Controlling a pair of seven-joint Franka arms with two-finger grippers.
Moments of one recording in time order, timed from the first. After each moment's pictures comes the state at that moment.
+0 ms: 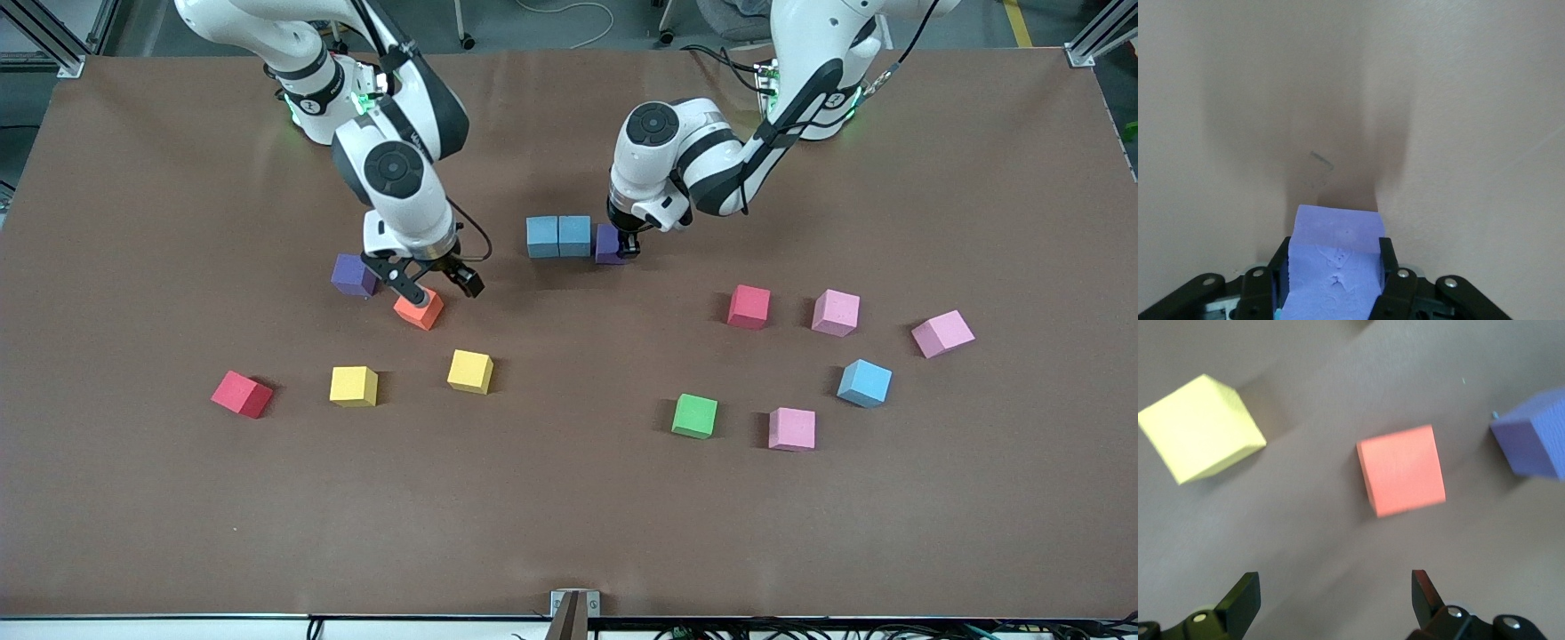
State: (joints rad) left arm -0.24 0.43 -0.64 -2.25 0.37 2.61 -2.83; right arm 0.59 0.23 -0.02 -2.16 0.01 2.35 1.22
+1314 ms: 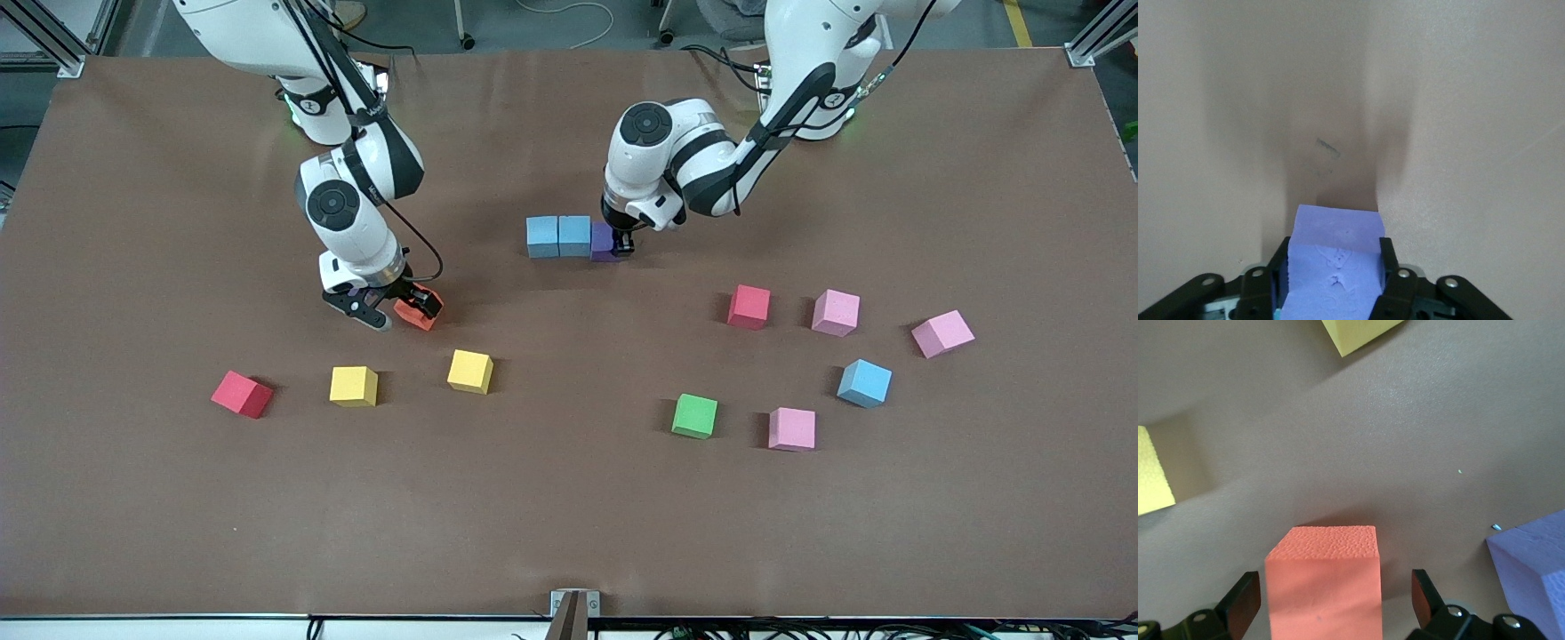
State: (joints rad) left arm -0.25 0.44 -0.64 -2.24 0.37 2.61 -2.84; right arm 0.46 0.30 -0.02 -2.36 0.01 2.69 0.92
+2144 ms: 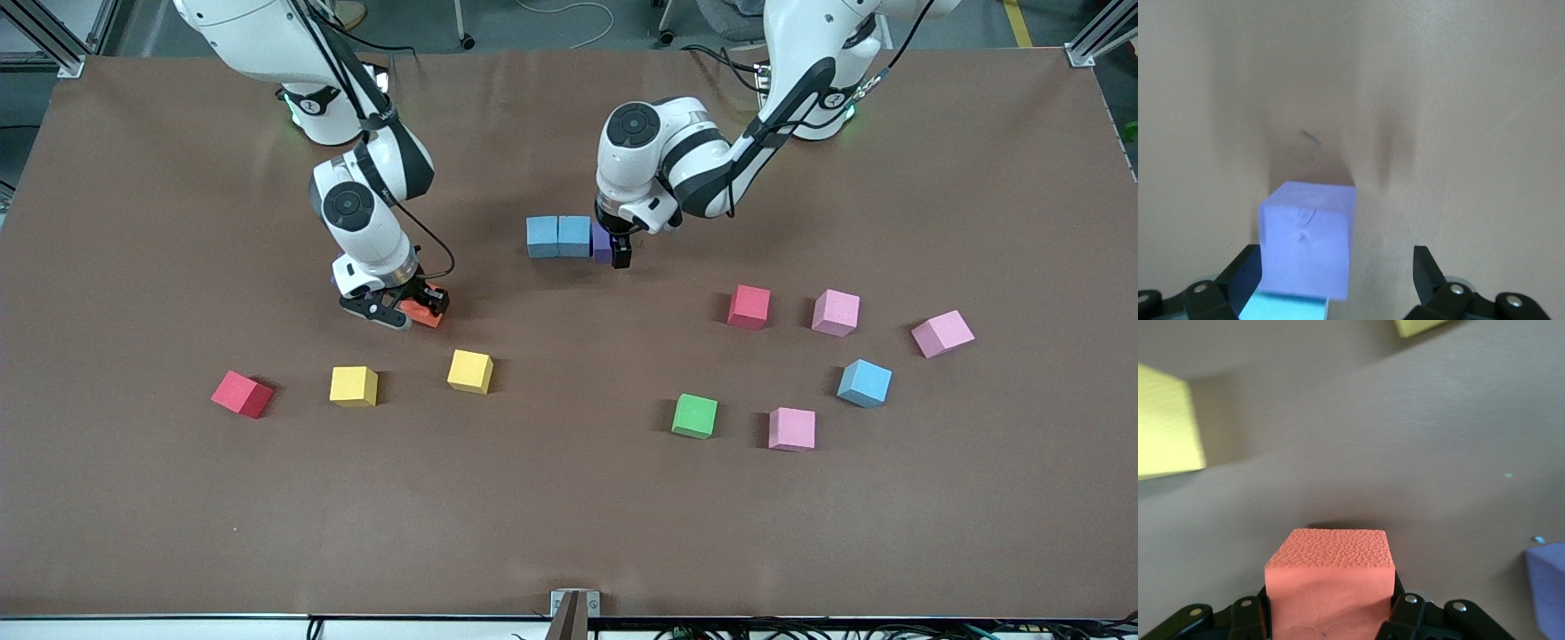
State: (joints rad) left arm -0.26 0.44 -0.67 -2.13 0.38 2.46 -2.83; right arm 0.49 0.32 0.01 -2.33 0.01 2.71 0.82
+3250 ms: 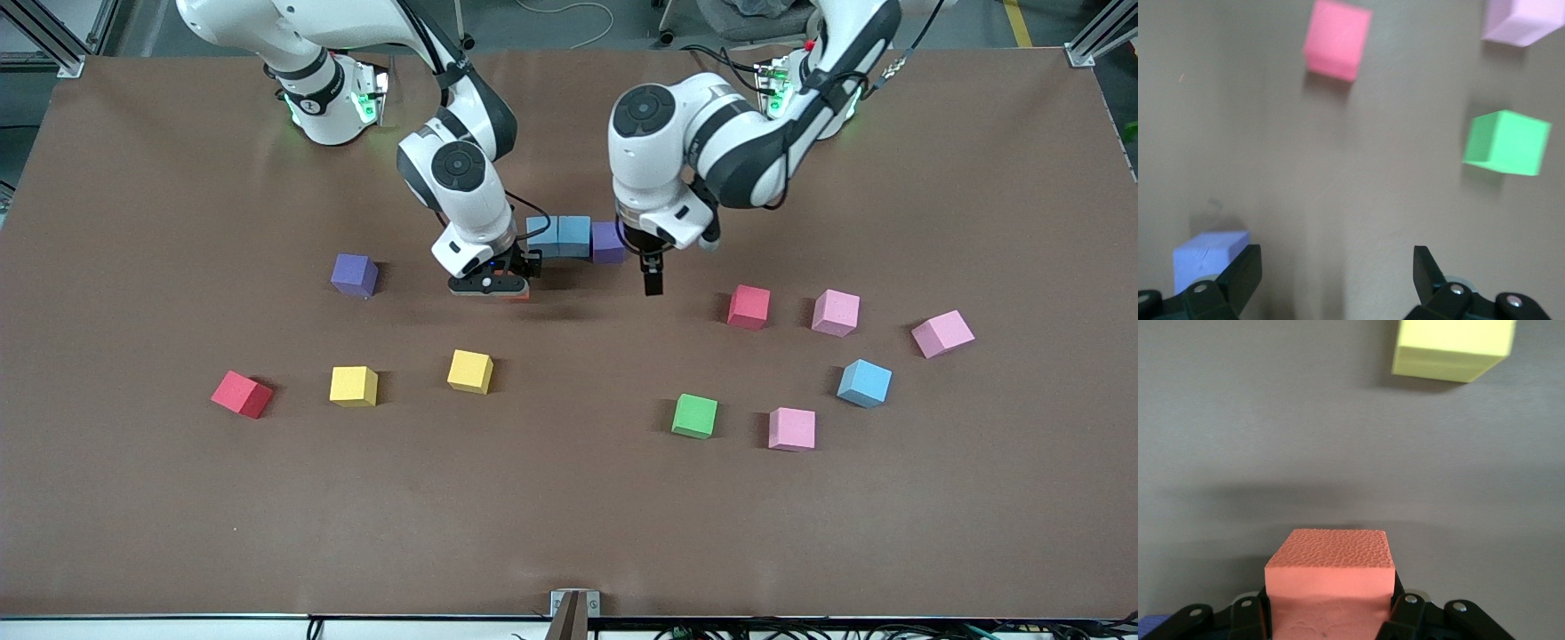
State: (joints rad) left arm -0.10 0.35 -0.70 -1.88 0.44 2.08 -2.55; right arm 0.75 0.40 0.01 -2.06 0.08 2.52 0.74
